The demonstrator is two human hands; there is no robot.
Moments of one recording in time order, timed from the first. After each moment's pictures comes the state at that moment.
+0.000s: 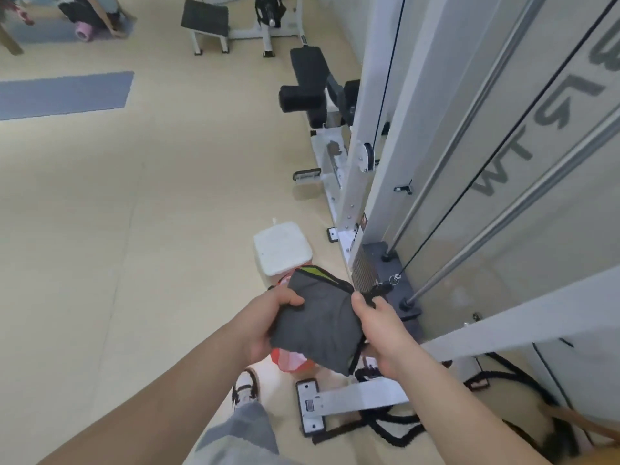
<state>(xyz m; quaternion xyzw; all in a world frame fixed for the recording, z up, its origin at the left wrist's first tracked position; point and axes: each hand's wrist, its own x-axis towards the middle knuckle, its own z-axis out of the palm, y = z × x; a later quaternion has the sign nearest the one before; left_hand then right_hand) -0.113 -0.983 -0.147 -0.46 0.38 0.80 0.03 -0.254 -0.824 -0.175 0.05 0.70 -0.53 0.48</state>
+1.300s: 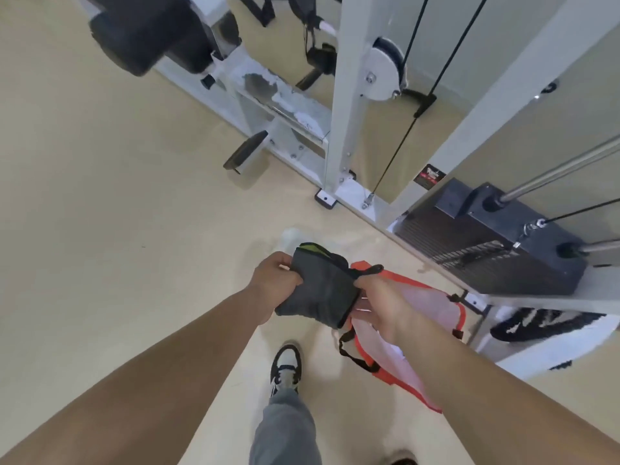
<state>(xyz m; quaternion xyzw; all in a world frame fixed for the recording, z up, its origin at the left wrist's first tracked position) -0.380 -1.461 -0.455 -0.35 0.71 0.52 0.32 -0.368 -1.250 -0.467 0.40 0.59 -0.60 0.36</state>
